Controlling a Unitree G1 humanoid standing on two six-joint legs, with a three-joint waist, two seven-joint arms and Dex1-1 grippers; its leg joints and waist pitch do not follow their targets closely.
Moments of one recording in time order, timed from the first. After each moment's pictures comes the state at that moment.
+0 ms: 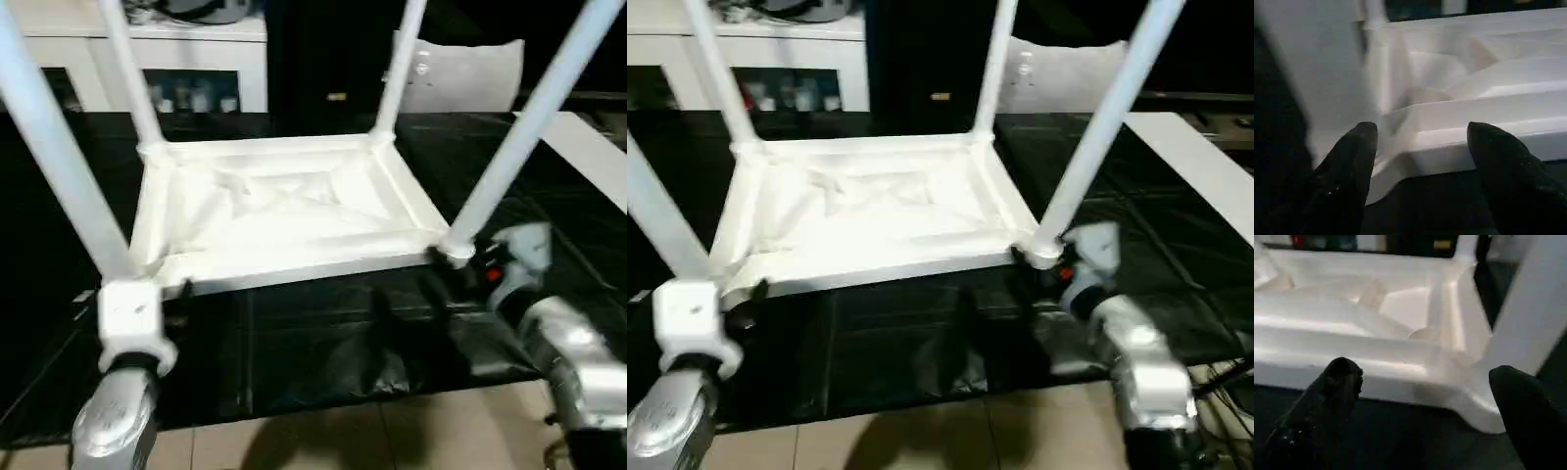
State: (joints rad) left arm 0.25 0.03 0.14 -0.46 0.06 0.36 -0.02; right arm -0.17 -0.35 -0.09 0.09 0.28 0.33 0.44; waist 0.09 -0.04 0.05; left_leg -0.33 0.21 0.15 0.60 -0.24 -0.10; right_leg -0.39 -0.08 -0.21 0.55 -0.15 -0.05
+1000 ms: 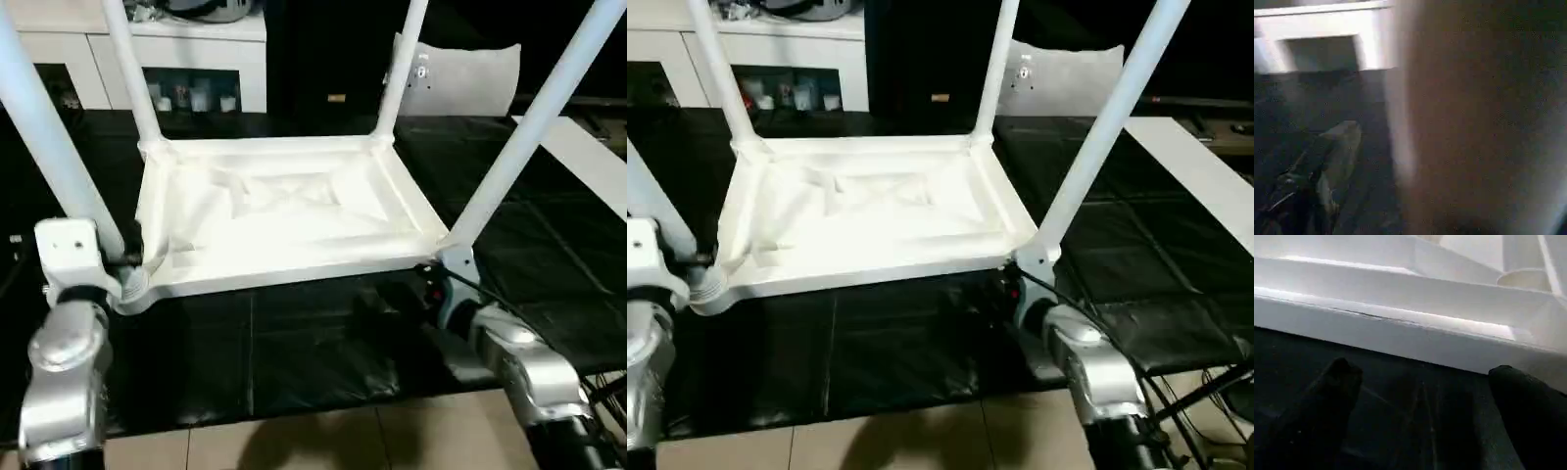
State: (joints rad) left arm -0.14 0.28 0.33 -0.06 -0.09 0.22 -0.15; right arm -0.27 -0.28 0.05 0.27 0.22 0.39 0.46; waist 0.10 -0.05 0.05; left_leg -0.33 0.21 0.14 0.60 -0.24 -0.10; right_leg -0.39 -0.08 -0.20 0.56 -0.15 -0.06
